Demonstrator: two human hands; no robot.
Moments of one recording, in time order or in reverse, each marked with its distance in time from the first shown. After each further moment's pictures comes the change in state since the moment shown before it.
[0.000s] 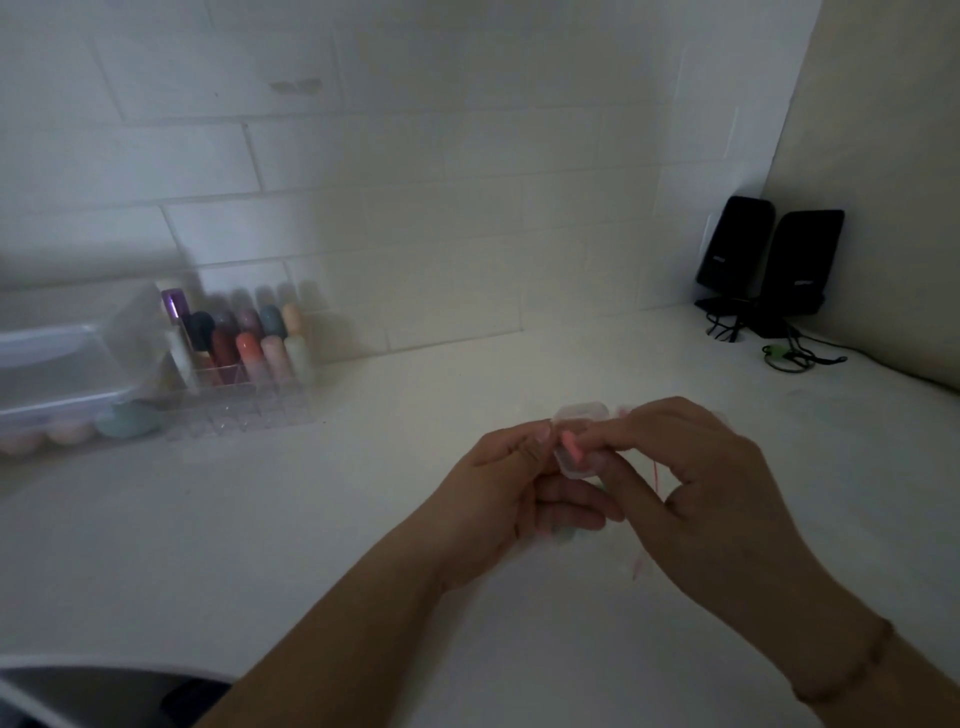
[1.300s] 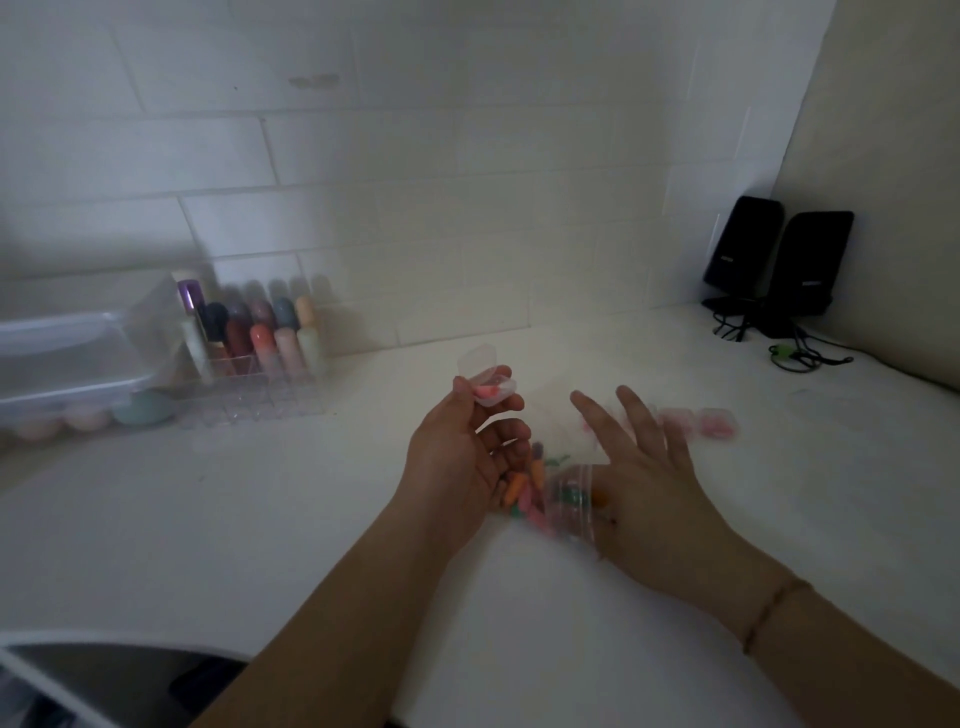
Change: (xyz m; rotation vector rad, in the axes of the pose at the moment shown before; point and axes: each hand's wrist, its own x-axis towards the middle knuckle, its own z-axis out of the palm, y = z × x) left_hand 0.015 0.003 -0.026 -0.238 0.593 0.064; right_hand -0.011 0.028 0.042 -0.398 -0.635 0.189
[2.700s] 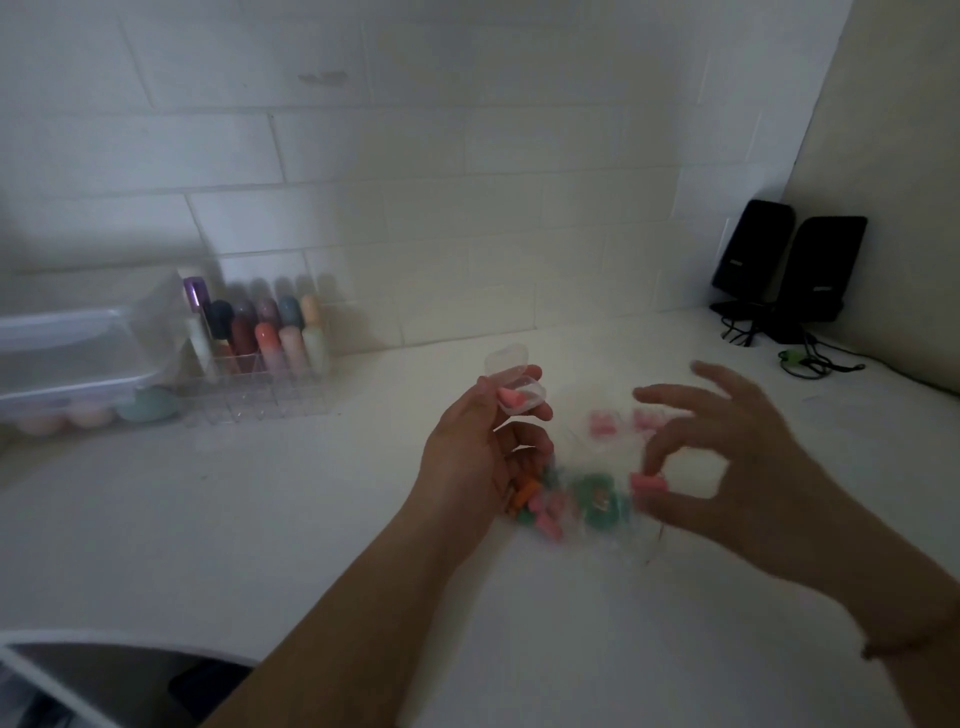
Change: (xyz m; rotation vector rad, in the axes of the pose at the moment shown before) left_hand -0.010 0.003 0.004 0.144 -0.141 0.041; right_hand -0.019 0.031 -0.056 0.300 0.246 -0.049
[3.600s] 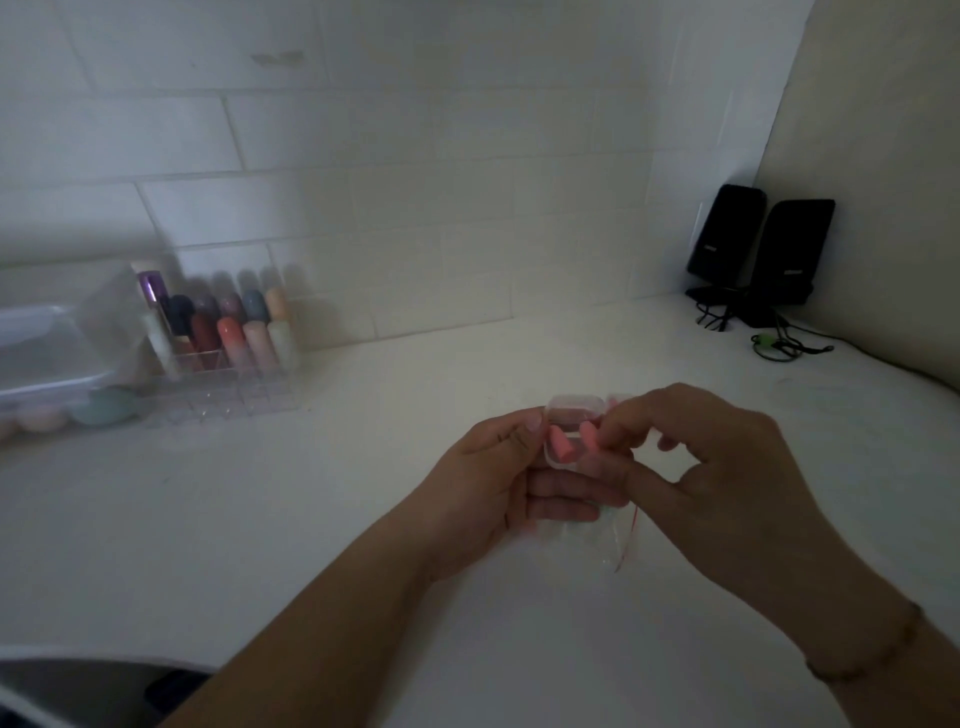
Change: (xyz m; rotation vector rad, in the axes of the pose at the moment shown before) left_hand -0.017 -0.006 0.012 0.016 -0.494 -0.134; right_hand -0.009 -0.034 0.003 0.159 0.285 -0.138
